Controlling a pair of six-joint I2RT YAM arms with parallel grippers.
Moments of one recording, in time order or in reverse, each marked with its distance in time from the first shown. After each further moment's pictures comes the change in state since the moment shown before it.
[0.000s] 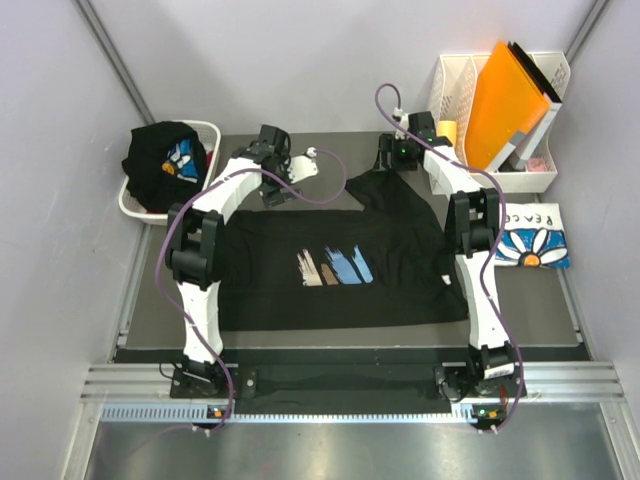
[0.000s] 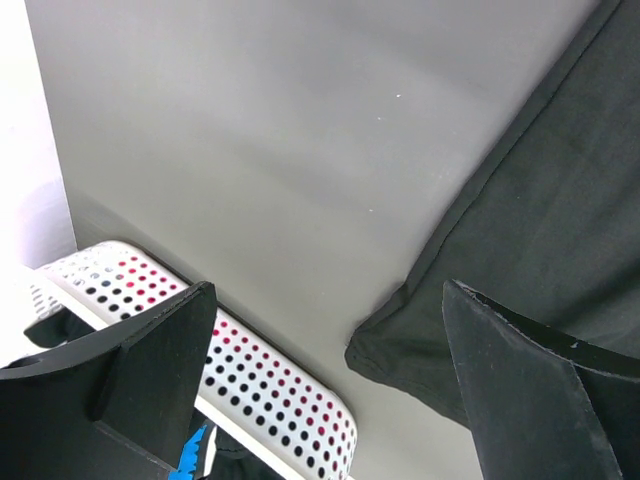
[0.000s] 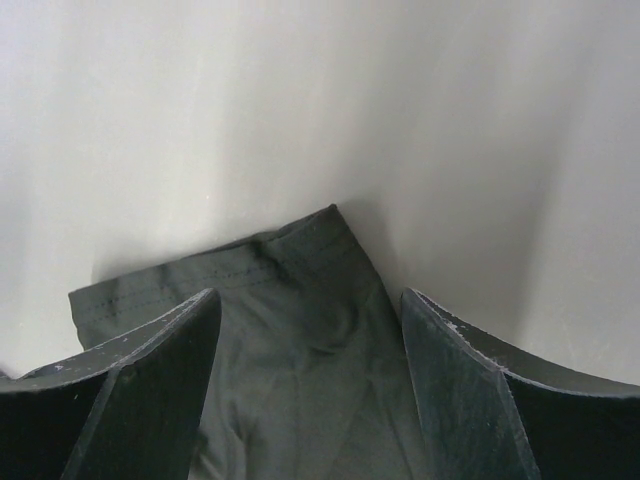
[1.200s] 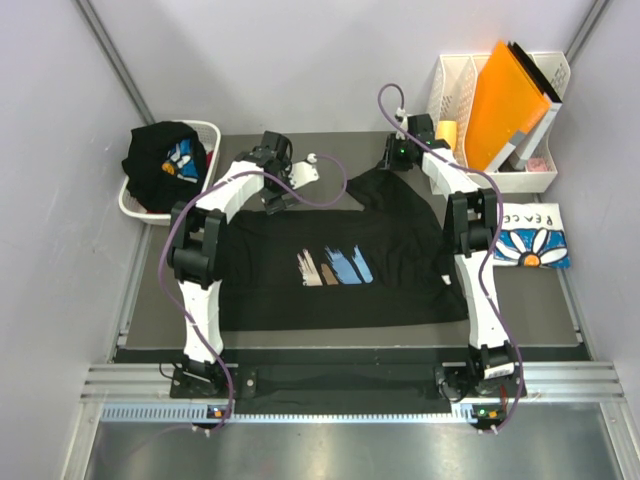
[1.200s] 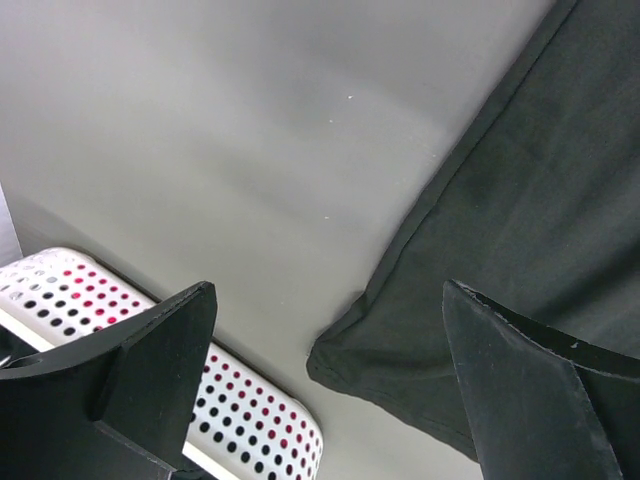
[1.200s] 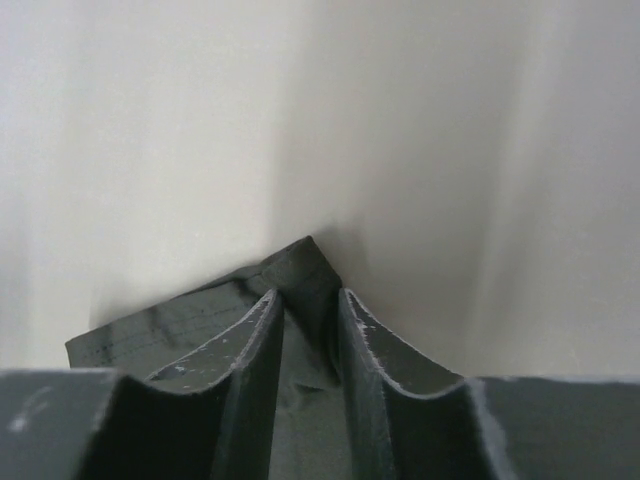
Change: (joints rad) left arm -0.005 0.015 -0.037 -0.001 0.011 -0.048; right arm 0.001 0.029 -0.001 0.071 0.022 0.096
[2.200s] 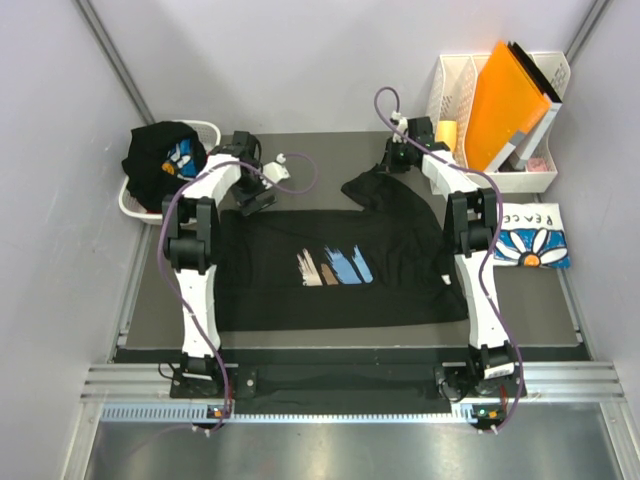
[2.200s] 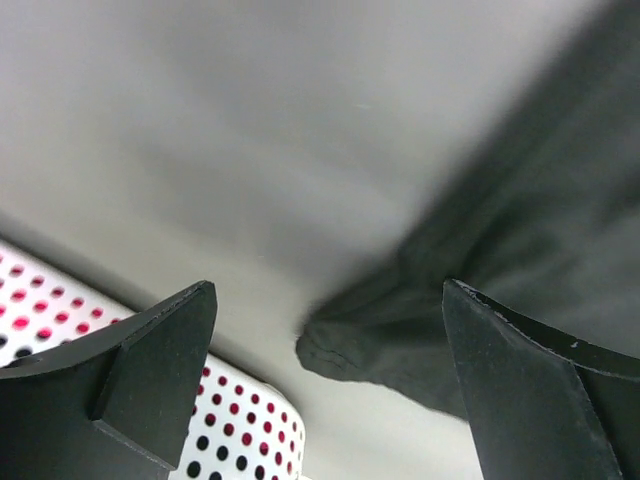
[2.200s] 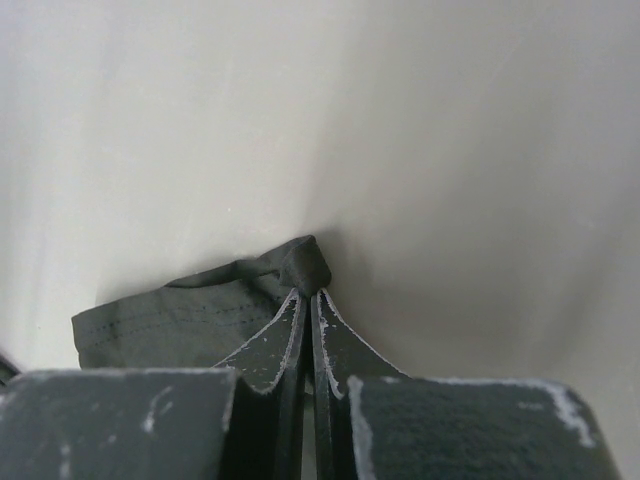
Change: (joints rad) left arm 0.179 0.147 0.132 -0.146 0.053 -0.001; right arm 0.002 0.001 -0.033 0.026 -0.107 -0.065
